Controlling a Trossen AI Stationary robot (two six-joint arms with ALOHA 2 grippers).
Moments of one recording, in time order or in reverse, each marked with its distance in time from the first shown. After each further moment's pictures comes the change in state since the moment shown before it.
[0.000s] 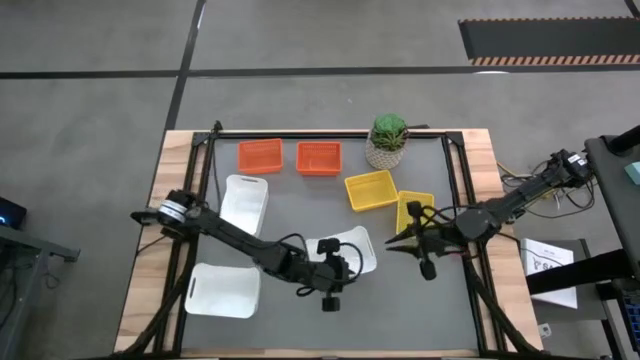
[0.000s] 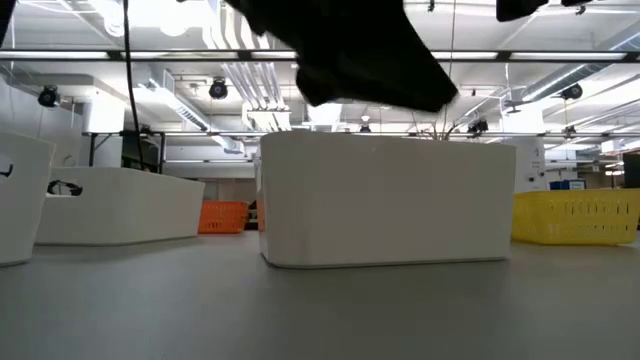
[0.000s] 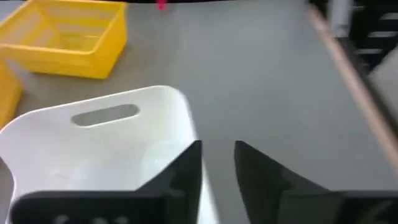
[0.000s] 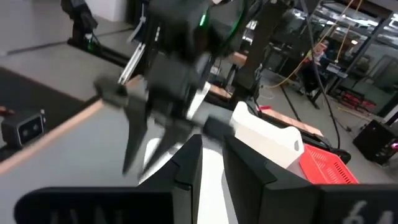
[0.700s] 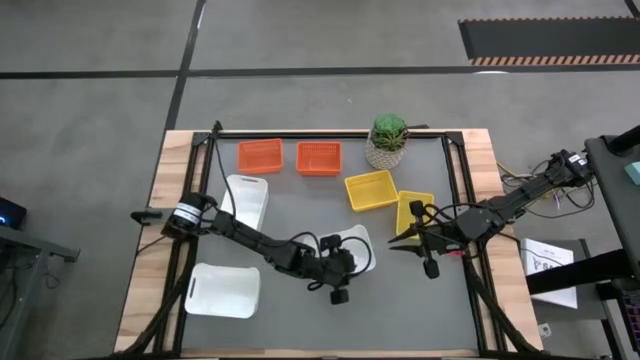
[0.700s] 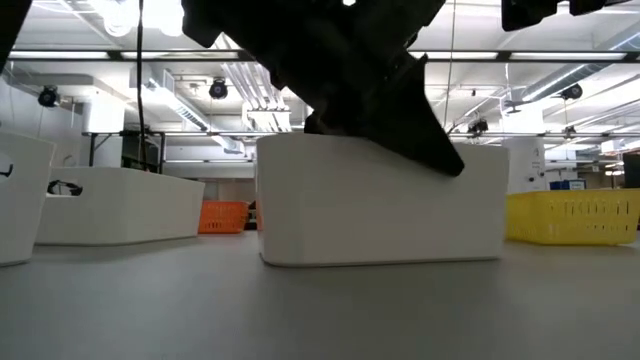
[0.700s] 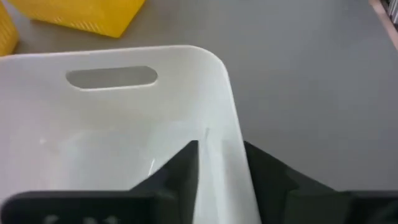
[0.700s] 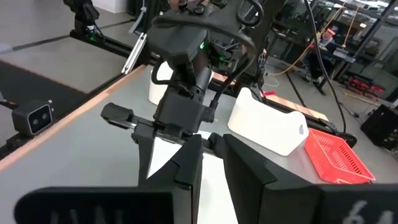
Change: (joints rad) left arm 0.048 0.096 0.030 -0.012 0.006 -0.108; right arm 0.002 -0.047 -0.003 -0.101 0.000 0.046
